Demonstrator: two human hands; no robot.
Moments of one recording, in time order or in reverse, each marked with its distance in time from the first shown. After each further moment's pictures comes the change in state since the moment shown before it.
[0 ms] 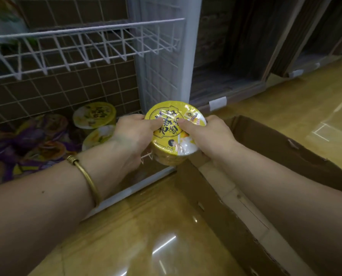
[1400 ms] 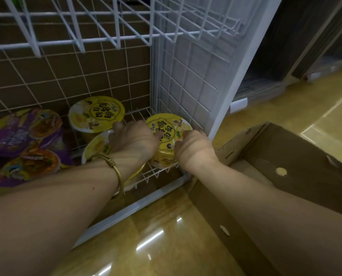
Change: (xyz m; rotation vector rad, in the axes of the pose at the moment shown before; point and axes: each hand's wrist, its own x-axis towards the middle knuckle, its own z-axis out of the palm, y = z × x) left_hand 0.146 -0.052 -0.034 1.177 0.147 0.074; right_hand 0.077 -0.014 0.124 -1.730 -0.326 -0.418
